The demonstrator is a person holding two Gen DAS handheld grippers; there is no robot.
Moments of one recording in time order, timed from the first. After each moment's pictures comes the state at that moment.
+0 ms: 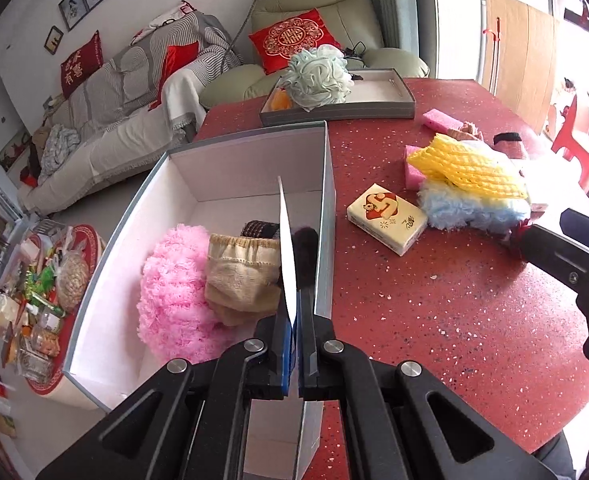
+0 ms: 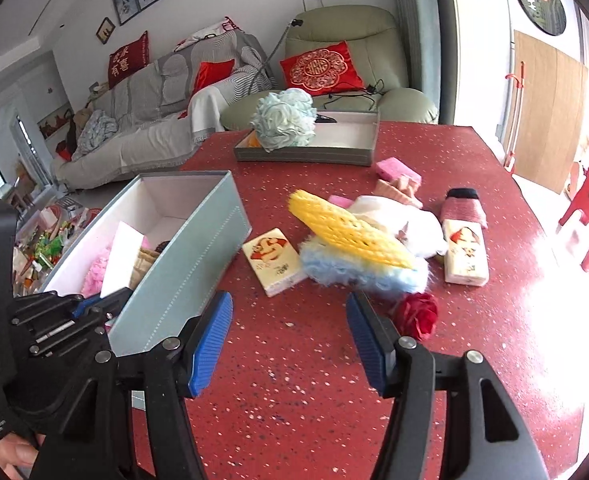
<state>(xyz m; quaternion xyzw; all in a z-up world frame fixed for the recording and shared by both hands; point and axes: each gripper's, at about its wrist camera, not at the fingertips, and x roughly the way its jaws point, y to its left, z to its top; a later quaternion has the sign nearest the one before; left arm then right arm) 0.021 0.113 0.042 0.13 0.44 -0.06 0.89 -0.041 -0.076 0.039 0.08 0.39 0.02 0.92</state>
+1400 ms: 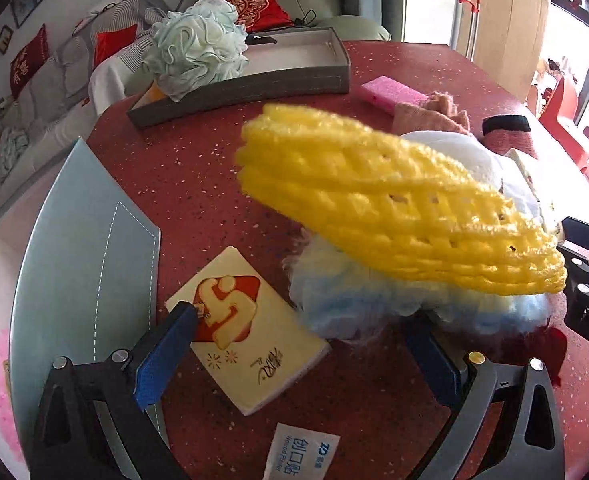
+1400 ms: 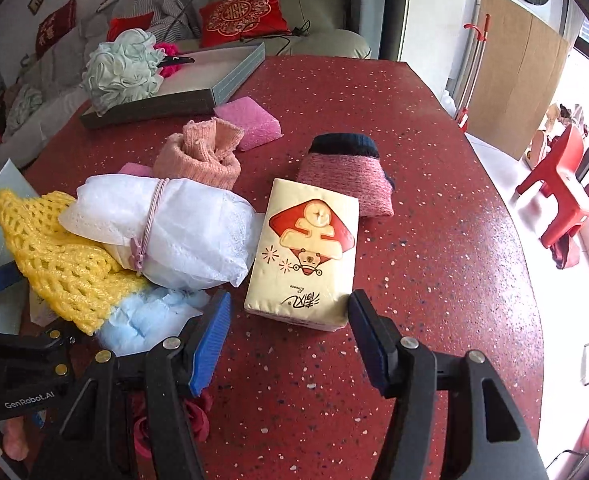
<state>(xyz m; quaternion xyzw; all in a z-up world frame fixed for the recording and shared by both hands) 0.122 -0.020 -0.037 0.13 0.48 -0.12 0.86 0.068 -0.222 -0.047 0.05 0.48 -0.08 0.87</state>
